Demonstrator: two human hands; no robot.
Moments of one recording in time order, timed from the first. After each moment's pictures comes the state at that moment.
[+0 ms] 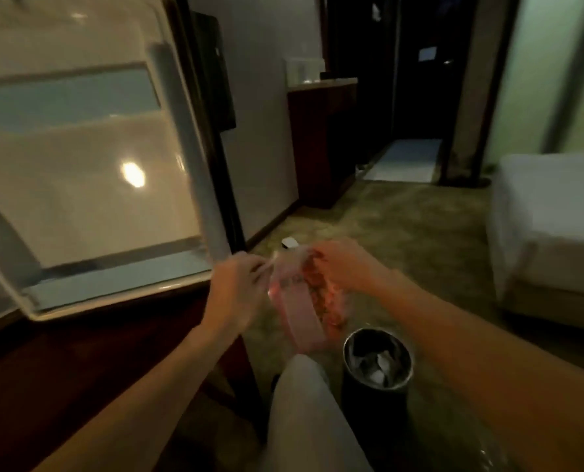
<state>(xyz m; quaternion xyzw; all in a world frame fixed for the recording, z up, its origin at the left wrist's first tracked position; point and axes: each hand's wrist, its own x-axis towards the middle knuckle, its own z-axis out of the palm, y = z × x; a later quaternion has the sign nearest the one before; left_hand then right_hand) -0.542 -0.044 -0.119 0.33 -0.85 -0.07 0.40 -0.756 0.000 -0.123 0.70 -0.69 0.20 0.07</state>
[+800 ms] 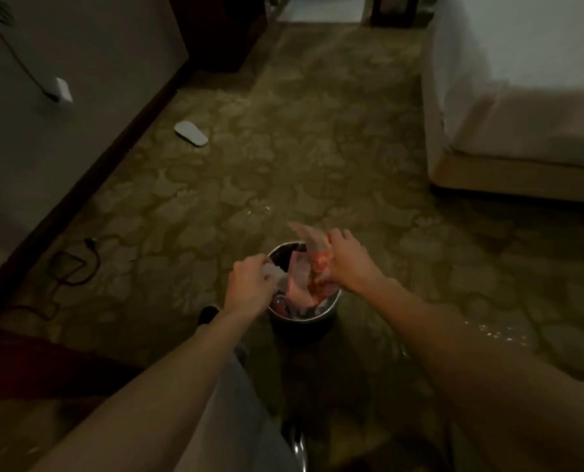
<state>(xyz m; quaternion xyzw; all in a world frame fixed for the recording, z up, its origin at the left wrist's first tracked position) -0.809 -0.110 -0.400 0.42 -0.86 -0.27 0.06 -0.967 0.001 -0.398 0.40 -0.87 0.19 -0.20</state>
